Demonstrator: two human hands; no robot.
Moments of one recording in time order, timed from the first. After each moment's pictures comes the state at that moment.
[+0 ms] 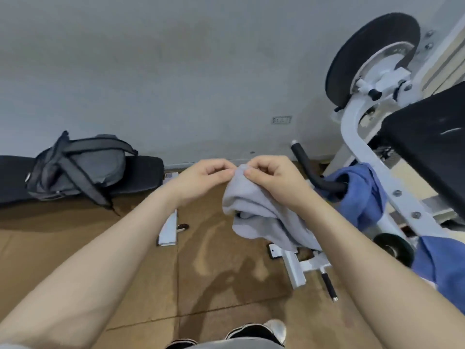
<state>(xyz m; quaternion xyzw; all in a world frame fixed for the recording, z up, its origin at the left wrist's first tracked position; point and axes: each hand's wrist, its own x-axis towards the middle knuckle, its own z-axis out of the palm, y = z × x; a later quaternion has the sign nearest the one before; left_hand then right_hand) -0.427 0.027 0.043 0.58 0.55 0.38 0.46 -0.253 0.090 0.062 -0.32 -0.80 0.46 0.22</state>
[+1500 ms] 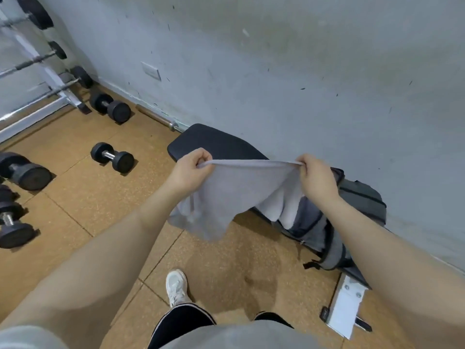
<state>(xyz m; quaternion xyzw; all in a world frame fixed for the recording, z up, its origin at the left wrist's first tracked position) -1.289 -0.287 -0.056 0.17 0.88 0.42 0.14 -1.182 -0.035 -0.076 -0.23 -0.94 0.25 0.09</state>
